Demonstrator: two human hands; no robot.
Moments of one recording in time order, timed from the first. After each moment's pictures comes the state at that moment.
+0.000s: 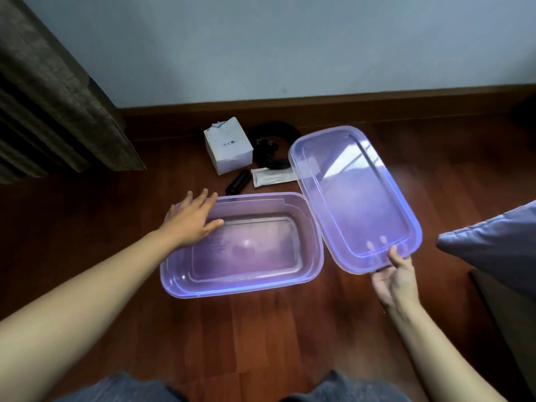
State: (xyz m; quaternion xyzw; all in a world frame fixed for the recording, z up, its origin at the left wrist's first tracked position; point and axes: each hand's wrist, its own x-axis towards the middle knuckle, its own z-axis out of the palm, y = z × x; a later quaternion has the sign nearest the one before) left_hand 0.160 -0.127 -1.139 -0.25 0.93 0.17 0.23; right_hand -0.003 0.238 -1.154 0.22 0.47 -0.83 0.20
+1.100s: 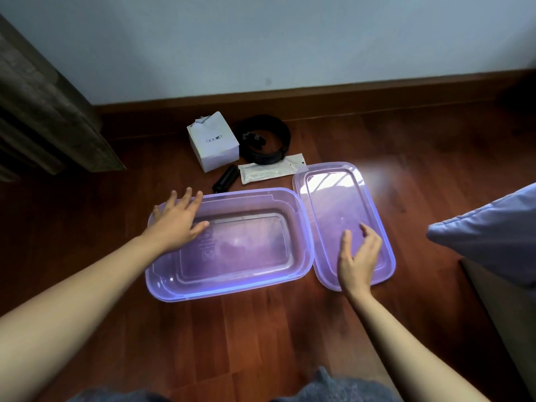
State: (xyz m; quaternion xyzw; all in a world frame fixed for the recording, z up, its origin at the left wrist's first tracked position) left_hand 0.162 -0.122 -1.143 -0.25 0.94 0.11 0.22; right_hand 0.027 0.198 -1.171 -0.02 0.89 -0.45 0.00
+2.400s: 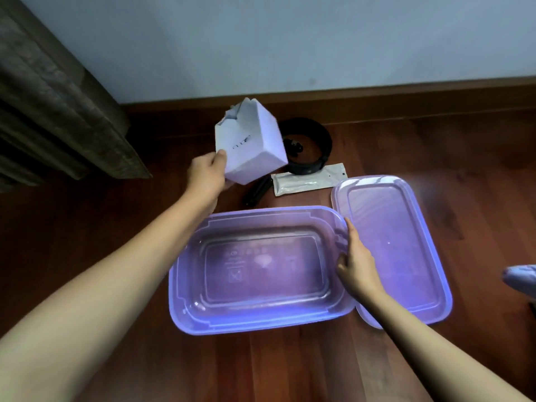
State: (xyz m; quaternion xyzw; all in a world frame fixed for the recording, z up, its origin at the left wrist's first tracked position) left_hand 0.071 -0.166 -1.132 -0.48 0.59 0.62 -0.19; right_hand 0.005 0.123 -1.189 -0.18 0.90 -0.31 0.25
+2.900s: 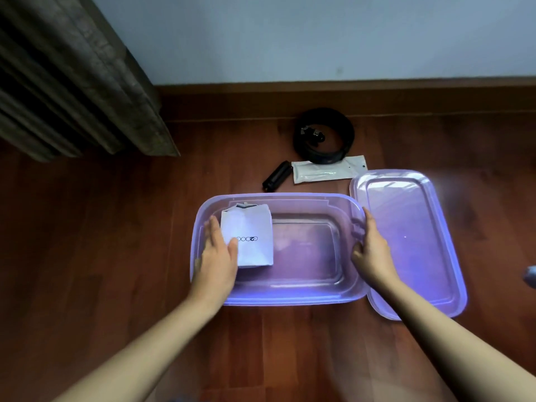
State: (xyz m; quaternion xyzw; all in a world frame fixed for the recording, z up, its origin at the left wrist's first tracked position) left_hand 0.217 -0.062 -1.173 -0.50 0.82 0.27 0.03; right_hand 0.006 0.124 -1.191 -0.19 0.90 -0.29 0.25
